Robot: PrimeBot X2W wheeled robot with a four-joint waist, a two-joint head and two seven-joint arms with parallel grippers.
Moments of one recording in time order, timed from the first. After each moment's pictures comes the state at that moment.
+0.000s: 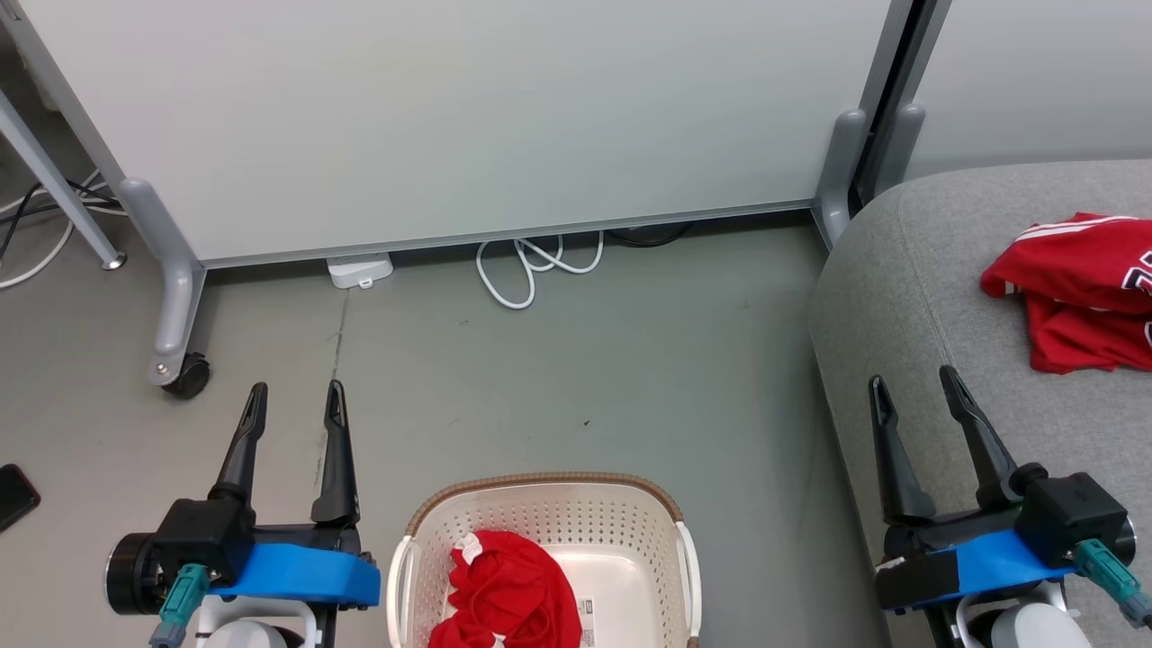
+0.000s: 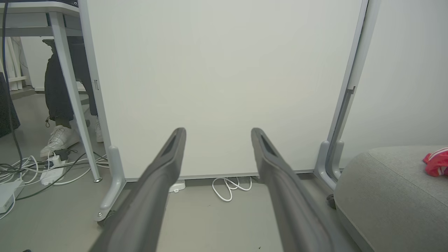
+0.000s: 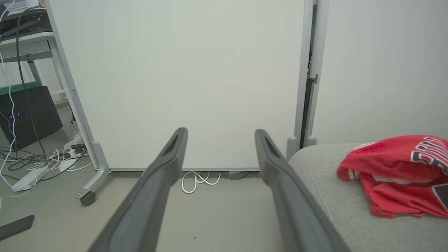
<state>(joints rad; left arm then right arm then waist) -0.09 0.05 -0.01 0.20 -0.12 -0.12 -0.26 -0.09 -0.05 -0.01 0.14 0.11 0.13 -0.26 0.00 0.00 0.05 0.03</state>
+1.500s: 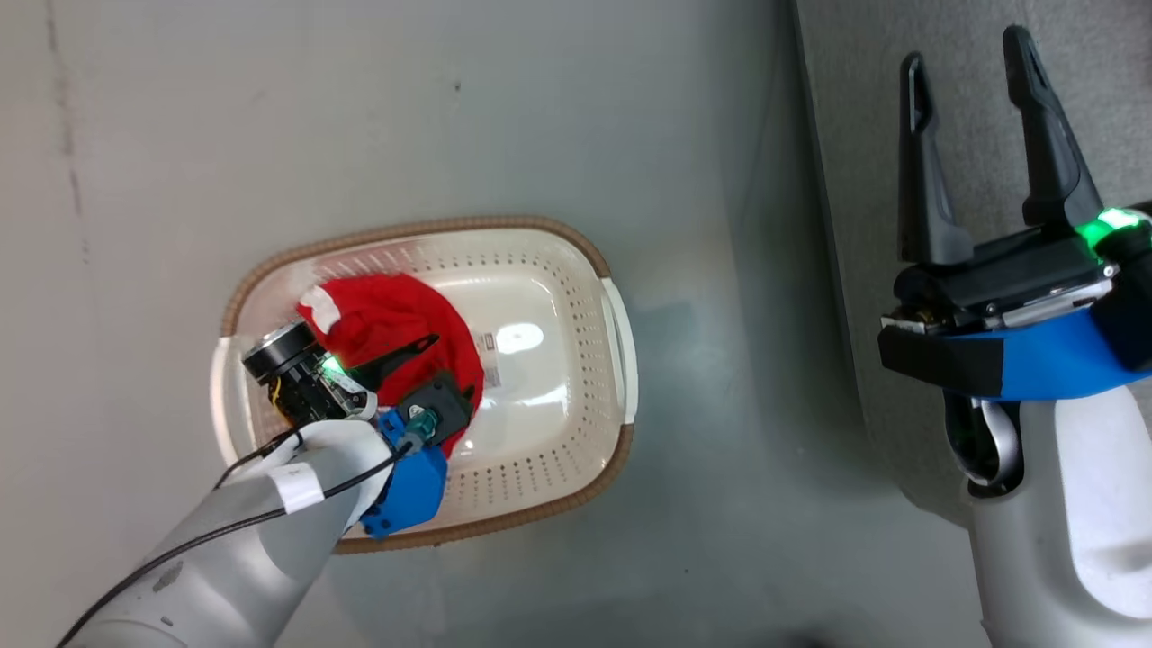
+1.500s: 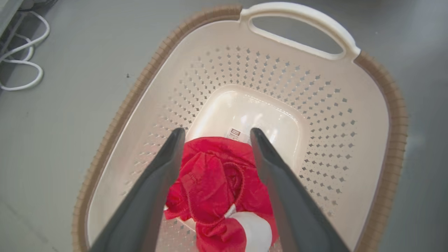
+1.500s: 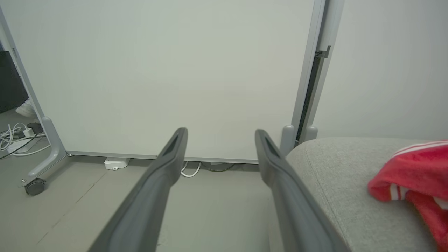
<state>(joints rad) -0.82 0.26 -1.12 1.03 -0.23 -0.13 -0.25 -0.50 -0.06 0.04 -0.01 0.08 0.13 -0.26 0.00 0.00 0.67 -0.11</state>
